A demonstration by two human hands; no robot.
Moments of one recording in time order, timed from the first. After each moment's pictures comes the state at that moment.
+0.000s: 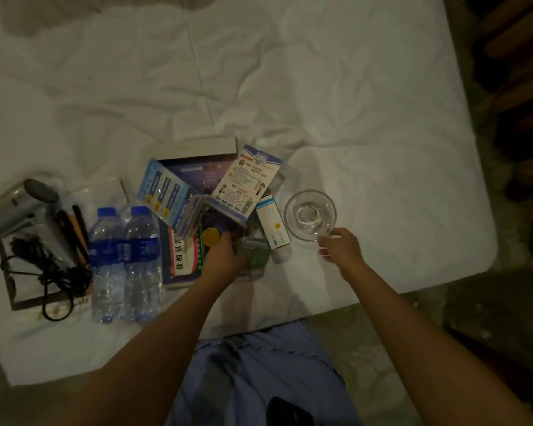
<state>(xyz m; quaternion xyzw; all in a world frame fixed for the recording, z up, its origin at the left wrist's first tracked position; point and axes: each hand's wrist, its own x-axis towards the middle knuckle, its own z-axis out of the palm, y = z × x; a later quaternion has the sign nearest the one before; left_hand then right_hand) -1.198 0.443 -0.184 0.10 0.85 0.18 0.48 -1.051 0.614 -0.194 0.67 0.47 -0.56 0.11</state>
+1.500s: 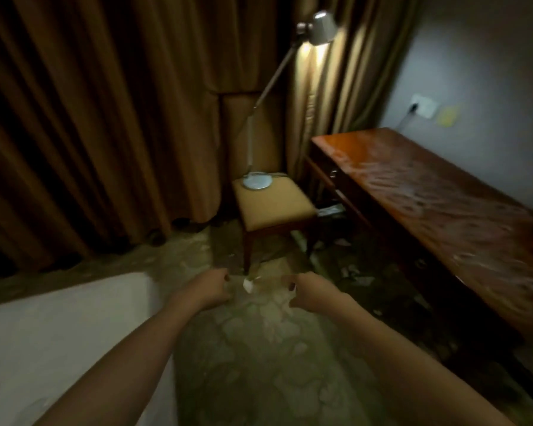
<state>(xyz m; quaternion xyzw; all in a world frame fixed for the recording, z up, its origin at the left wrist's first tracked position) -0.795 0.386 0.136 0.90 0.31 -0.13 0.26 -0.652 0.217 0.138 0.87 0.43 -0.24 -0.02</state>
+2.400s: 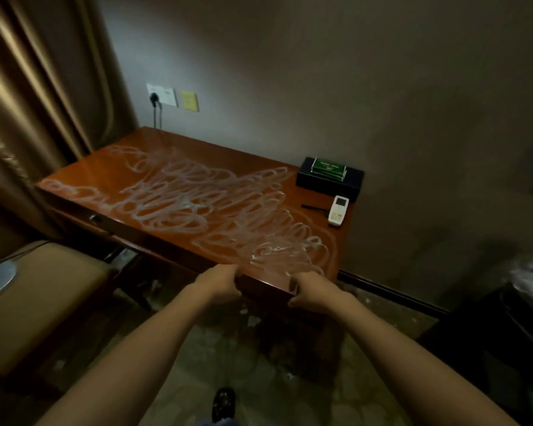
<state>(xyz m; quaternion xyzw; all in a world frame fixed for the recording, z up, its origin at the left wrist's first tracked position) -0.304 0.080 0.117 0.95 -0.10 -0.25 0.13 -0.335 -0.128 0.118 0.95 0.05 -0.26 -0.16</state>
